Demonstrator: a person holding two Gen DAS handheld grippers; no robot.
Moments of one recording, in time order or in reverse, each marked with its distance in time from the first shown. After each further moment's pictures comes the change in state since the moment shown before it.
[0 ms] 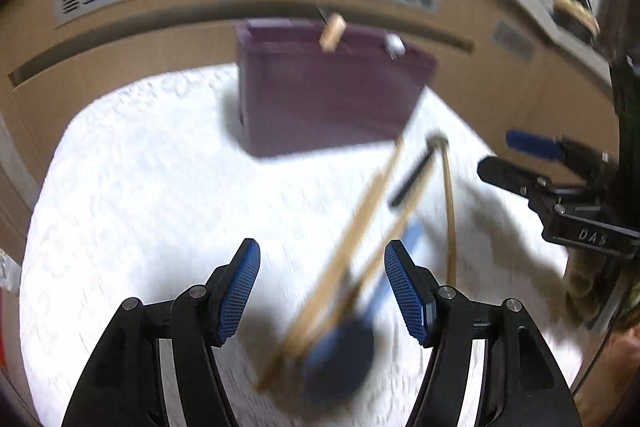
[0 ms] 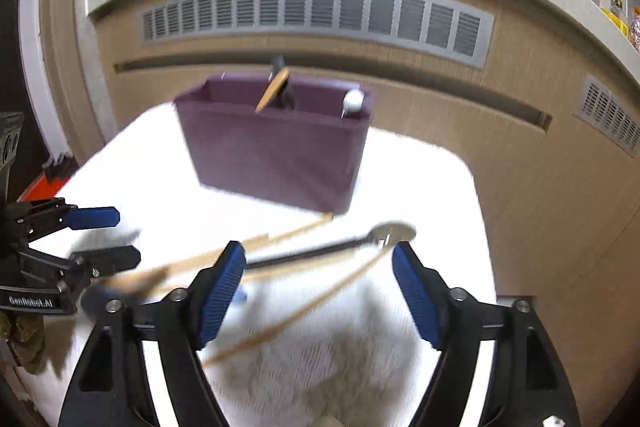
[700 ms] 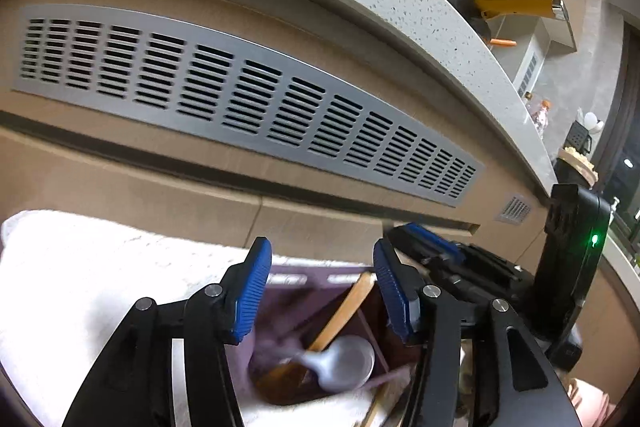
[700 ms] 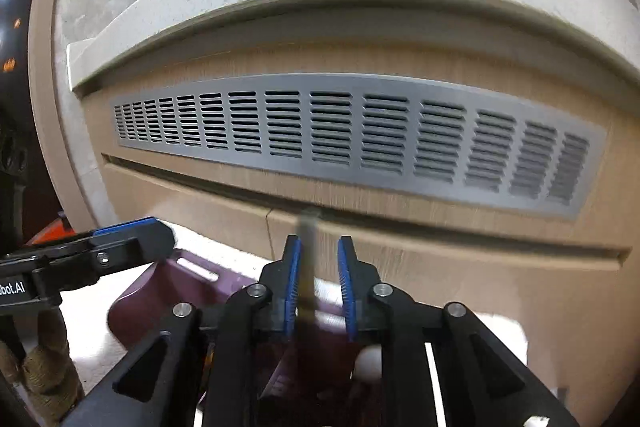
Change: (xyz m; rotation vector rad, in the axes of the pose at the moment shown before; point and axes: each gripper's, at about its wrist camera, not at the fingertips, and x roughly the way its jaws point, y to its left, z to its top) left arm 0.025 0.068 0.161 -0.267 -0.361 -0.141; right arm 0.101 -0.018 0.155 0.030 -0.225 0.140
